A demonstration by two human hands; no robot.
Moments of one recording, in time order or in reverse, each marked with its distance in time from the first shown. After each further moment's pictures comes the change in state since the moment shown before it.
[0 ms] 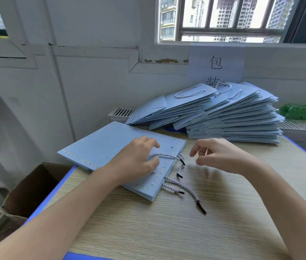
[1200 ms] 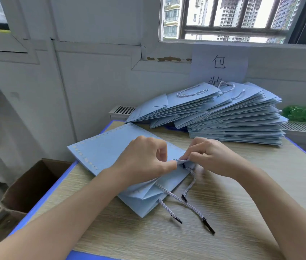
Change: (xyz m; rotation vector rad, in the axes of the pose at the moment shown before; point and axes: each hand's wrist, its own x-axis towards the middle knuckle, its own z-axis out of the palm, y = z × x) left_hand -0.010 0.028 -0.004 -0.191 0.154 -0.020; right_hand 0.005 -0.009 0.014 -0.015 0.047 -0.156
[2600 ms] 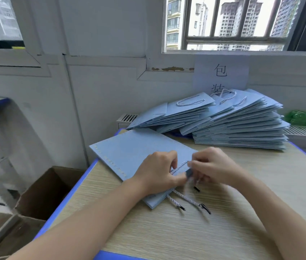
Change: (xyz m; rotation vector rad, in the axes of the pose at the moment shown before) left_hand 0.007 -0.014 0.030 0.045 -0.020 0.110; right_hand -0.003 -0.002 0.011 0.152 0.083 0.048
